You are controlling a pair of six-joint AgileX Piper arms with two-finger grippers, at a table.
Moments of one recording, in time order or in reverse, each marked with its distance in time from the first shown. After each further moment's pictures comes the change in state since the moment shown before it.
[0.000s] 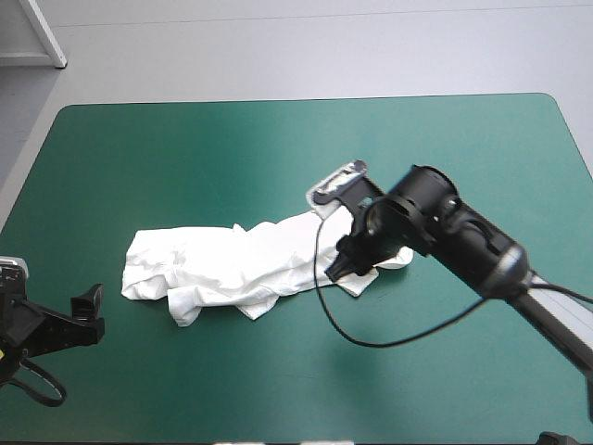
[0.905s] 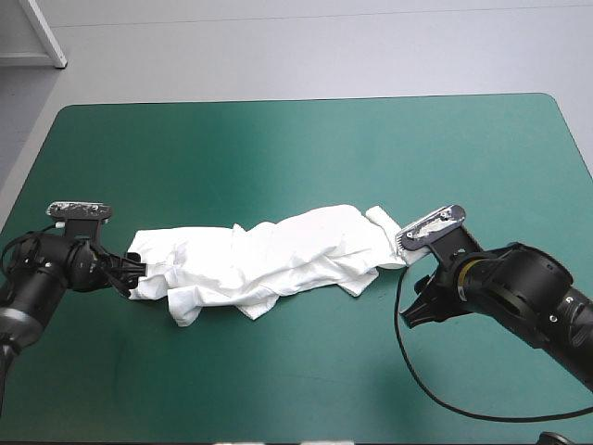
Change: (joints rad) left arm 0.000 0.618 0.115 0.233 -0.211 -0.236; right arm -0.010 -0.400 0.406 -0.161 -0.030 0.178
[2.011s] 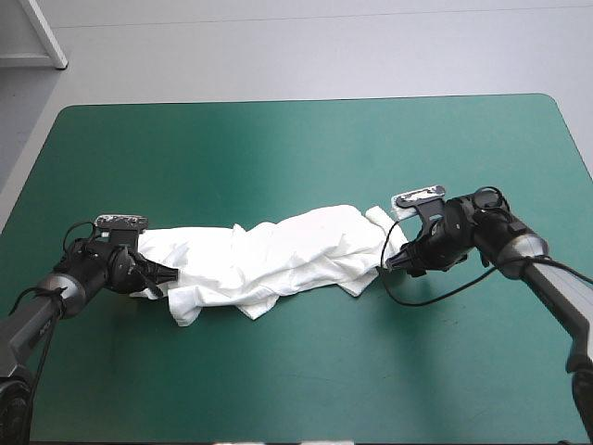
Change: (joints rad) left arm -0.002 0.309 0.147 -0.086 -0.353 -0.001; right arm -0.463 0.470 0.027 0.366 -0.358 -0.333
